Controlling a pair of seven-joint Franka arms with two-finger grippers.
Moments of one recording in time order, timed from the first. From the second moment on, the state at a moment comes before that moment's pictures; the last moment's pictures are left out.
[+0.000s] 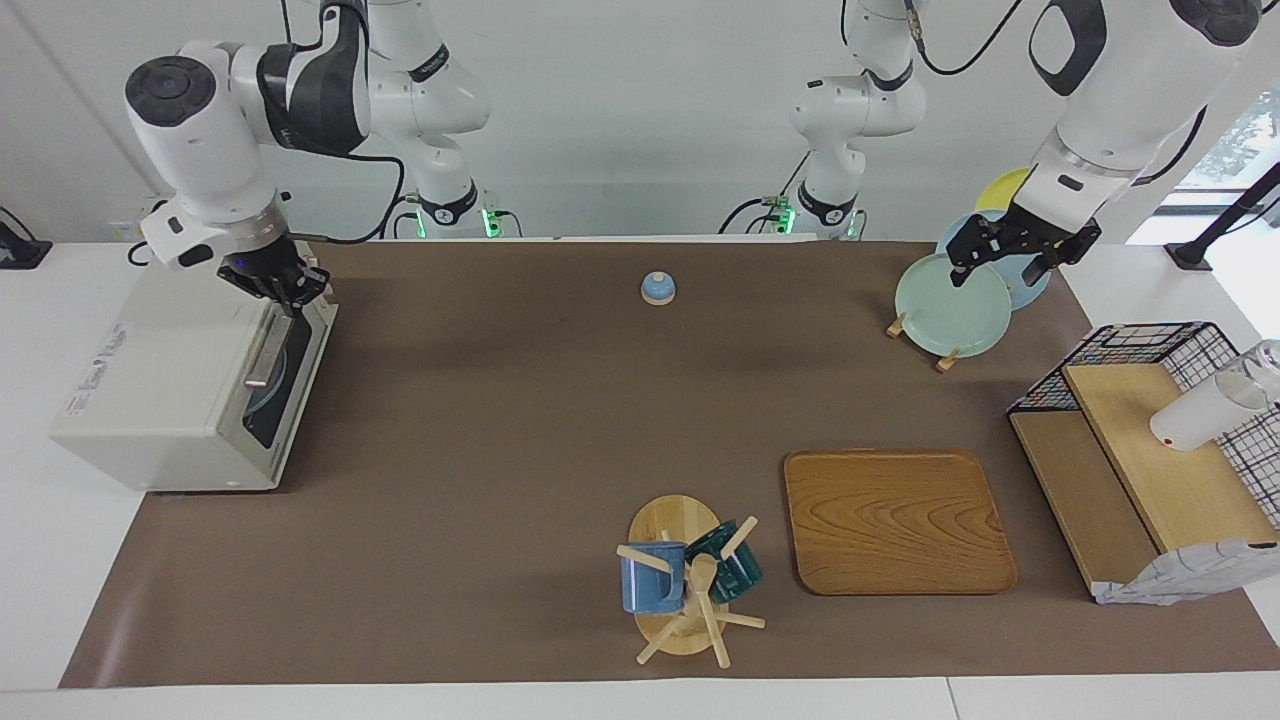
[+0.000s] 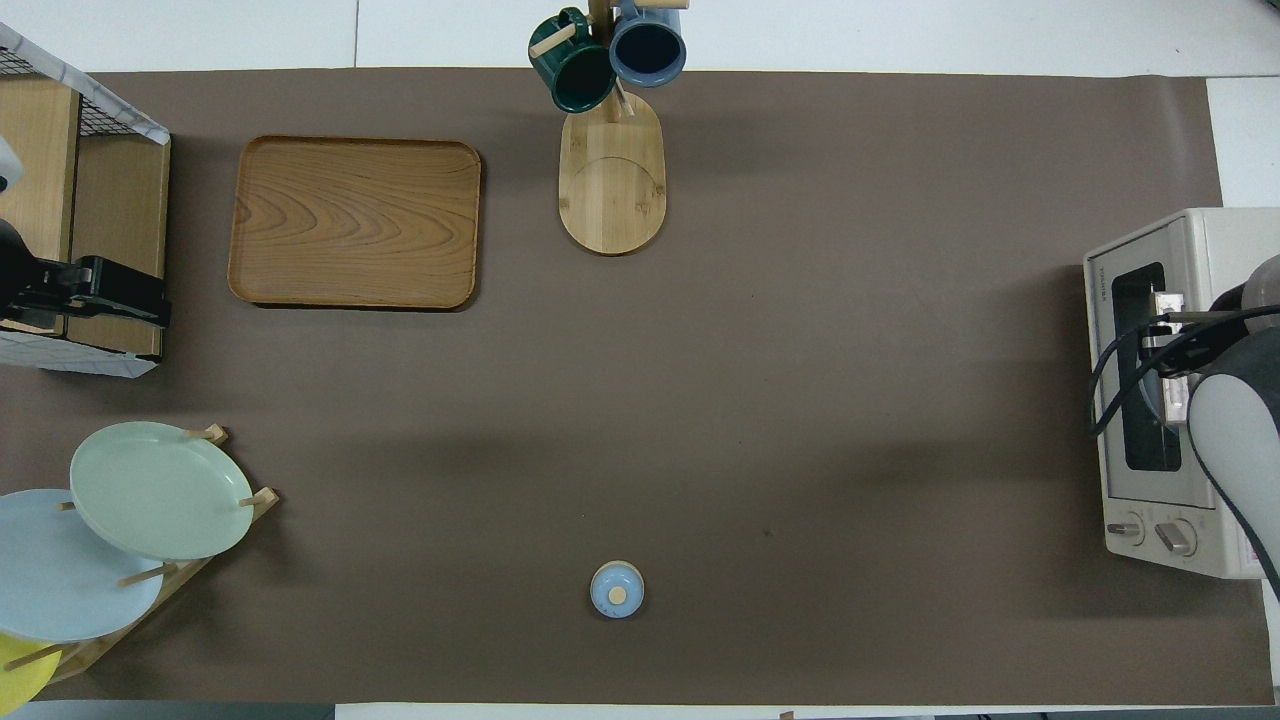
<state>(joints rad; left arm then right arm) -0.05 0.01 -0.03 -1.58 -0.01 1.54 0.00 0.00 -0.07 -0.08 -1.92 -0.20 1.76 0.05</state>
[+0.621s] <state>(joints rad) -0.05 0.01 -0.03 -1.58 -0.01 1.54 0.00 -0.05 -0.06 -0.08 -2.04 -0.24 1.91 -0.05</state>
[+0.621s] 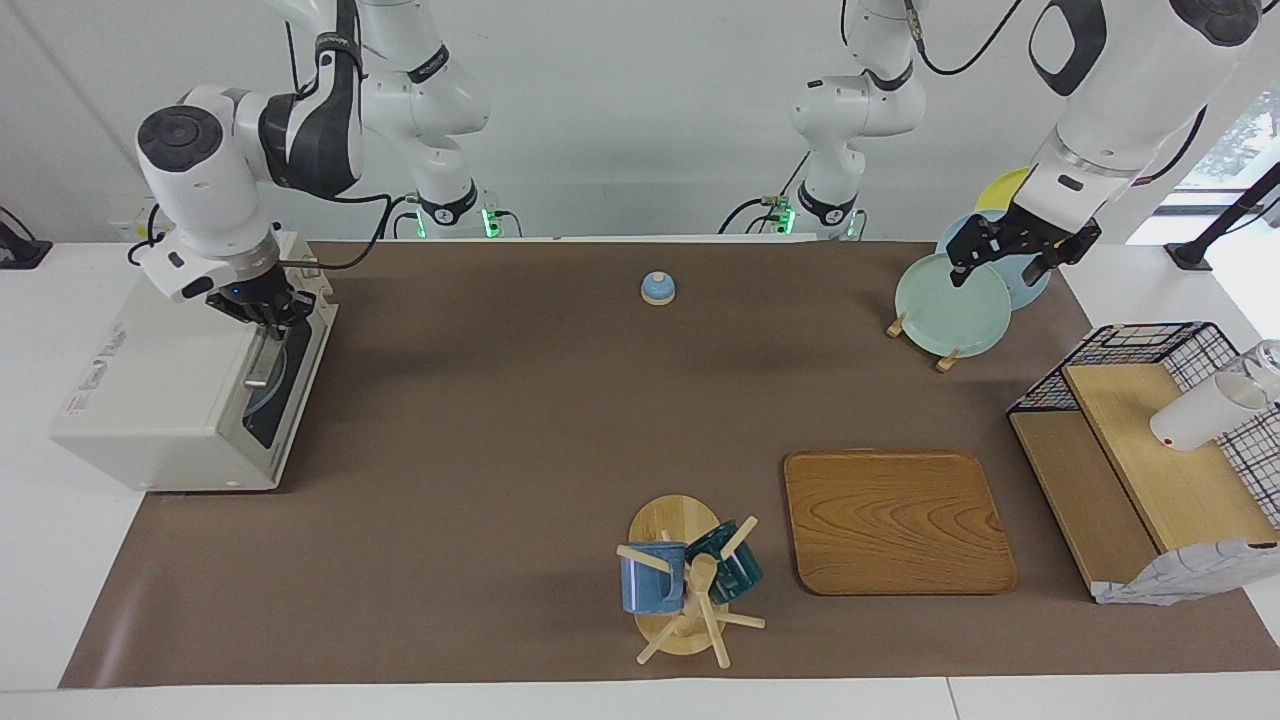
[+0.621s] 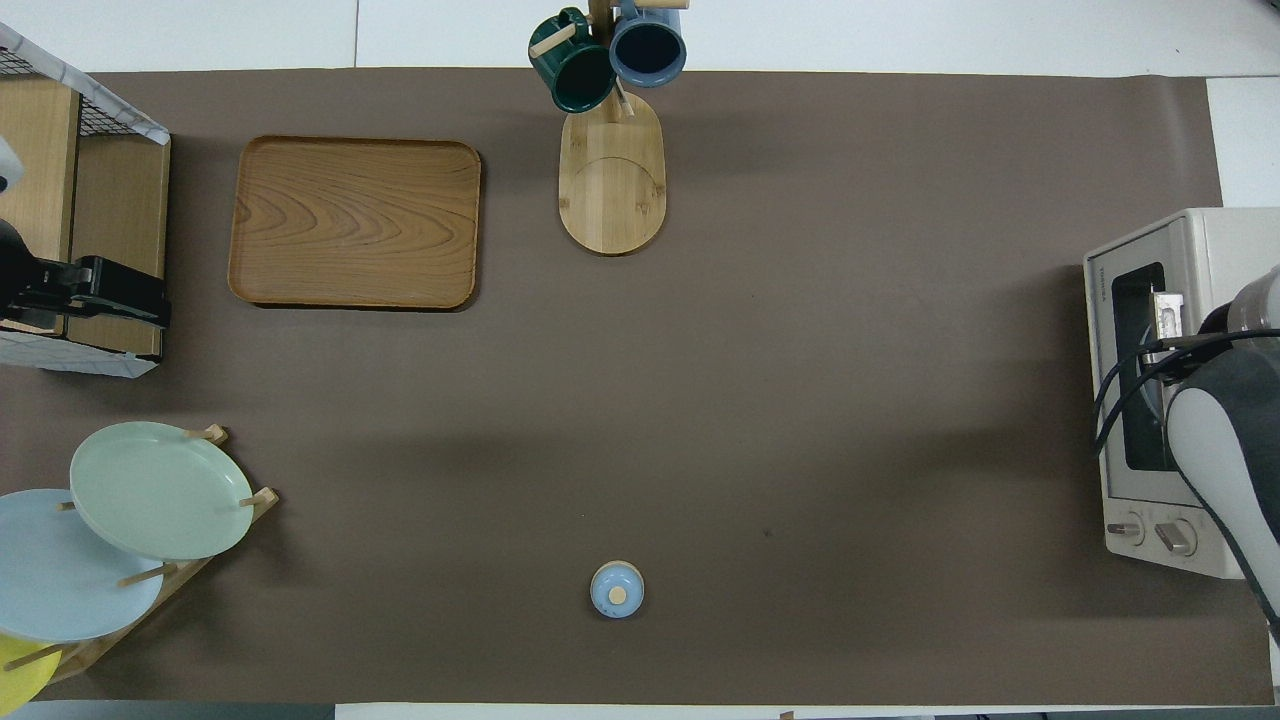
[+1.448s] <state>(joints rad) -0.05 0.01 -0.03 -1.58 -0.01 1.54 0.00 0.03 -0.03 -0.04 -2.18 -0.10 2.12 -0.02</state>
